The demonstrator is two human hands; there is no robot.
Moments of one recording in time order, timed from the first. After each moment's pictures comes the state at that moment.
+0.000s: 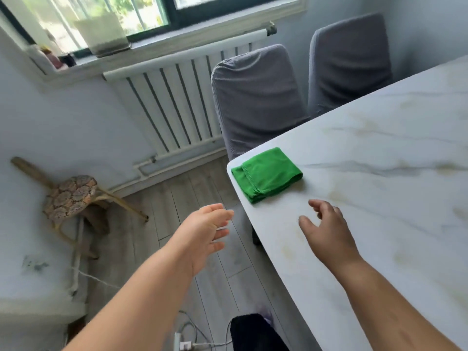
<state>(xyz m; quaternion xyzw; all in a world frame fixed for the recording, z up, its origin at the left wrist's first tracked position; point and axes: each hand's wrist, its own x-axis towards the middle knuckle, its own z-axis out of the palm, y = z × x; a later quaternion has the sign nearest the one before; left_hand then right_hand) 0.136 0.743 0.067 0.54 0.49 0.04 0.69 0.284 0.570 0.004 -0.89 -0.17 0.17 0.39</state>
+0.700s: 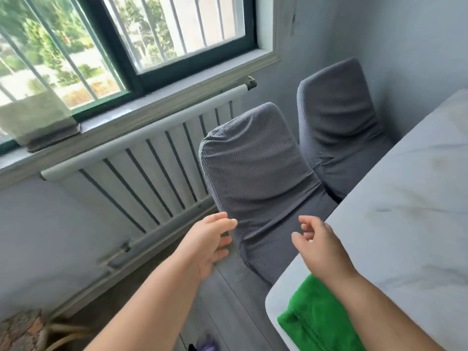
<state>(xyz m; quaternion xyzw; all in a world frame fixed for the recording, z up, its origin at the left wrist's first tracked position) 0.374 1.055 0.082 0.60 0.40 -0.04 0.69 0.458 0.856 0.031 -0.88 -0.08 0.15 0.44</state>
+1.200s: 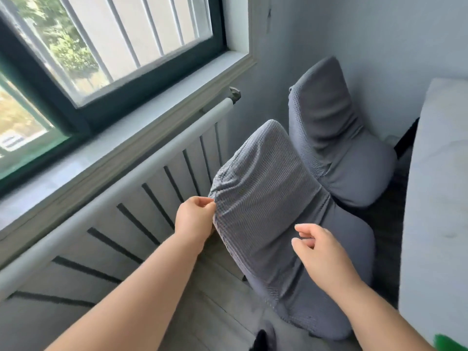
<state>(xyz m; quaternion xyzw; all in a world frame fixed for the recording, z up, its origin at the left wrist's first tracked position) 0.604 1.312 0.043 0.80 0.33 0.03 0.50 0.569 1.069 0.020 -0.89 0.04 0.11 0.43</state>
